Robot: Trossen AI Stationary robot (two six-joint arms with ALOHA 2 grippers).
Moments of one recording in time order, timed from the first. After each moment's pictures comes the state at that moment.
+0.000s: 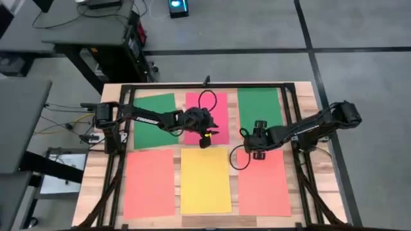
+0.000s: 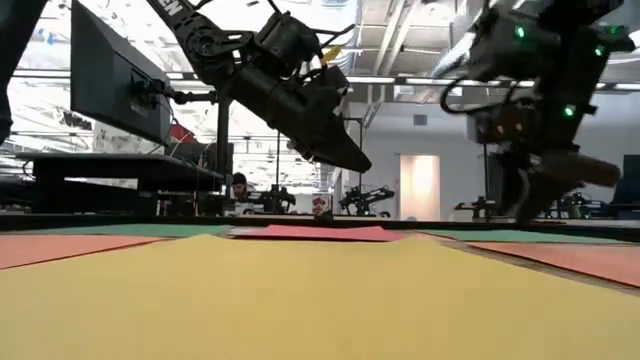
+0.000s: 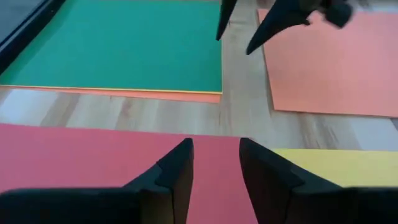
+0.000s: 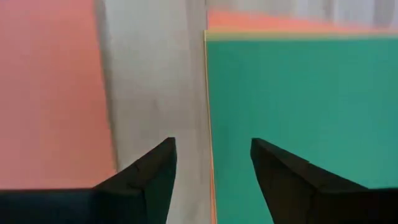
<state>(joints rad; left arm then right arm) 0.16 1.82 1.02 0.30 0.06 0.09 0.14 1.41 0.65 -0.69 0.44 0.15</state>
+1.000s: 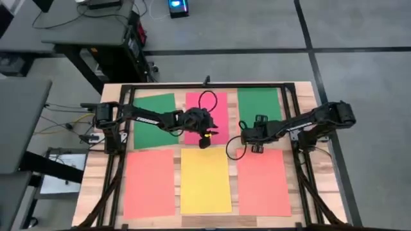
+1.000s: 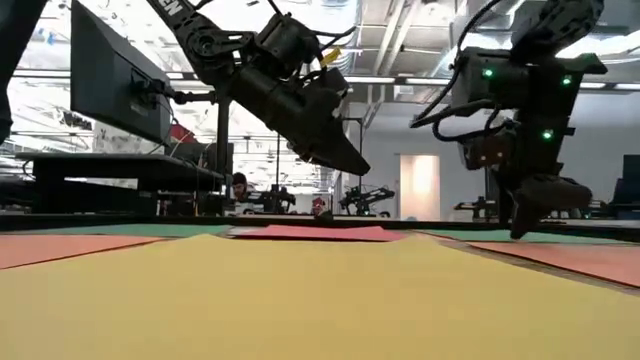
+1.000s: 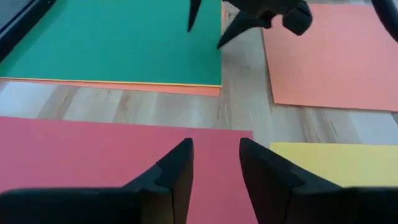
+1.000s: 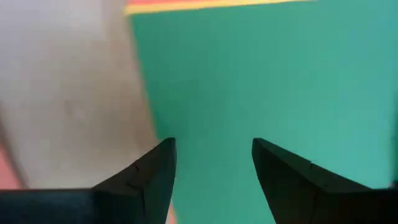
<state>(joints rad) 0.16 1.82 1.02 0.27 0.06 0.09 0.01 1.49 0.70 -0.70 0.50 0.12</state>
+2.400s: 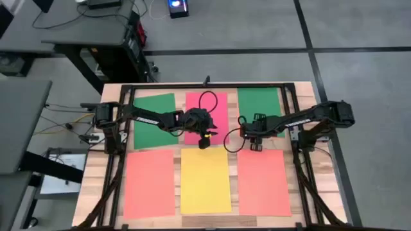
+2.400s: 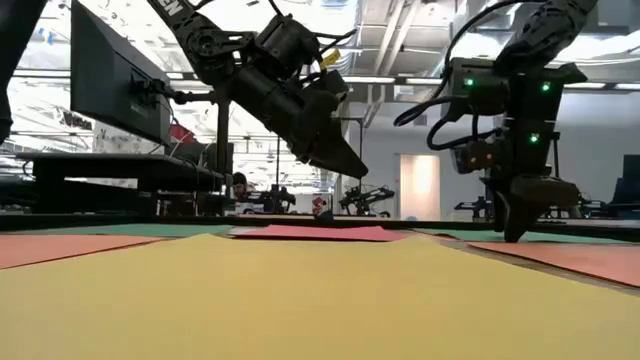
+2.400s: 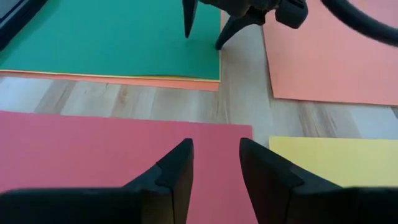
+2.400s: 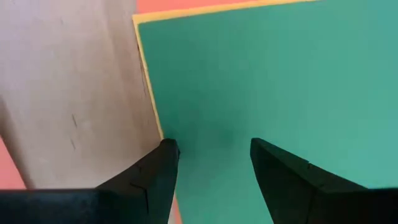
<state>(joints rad) 0.16 1.82 1.02 0.26 0.06 0.09 -0.11 1.49 0.69 -0.63 0.34 0.02</state>
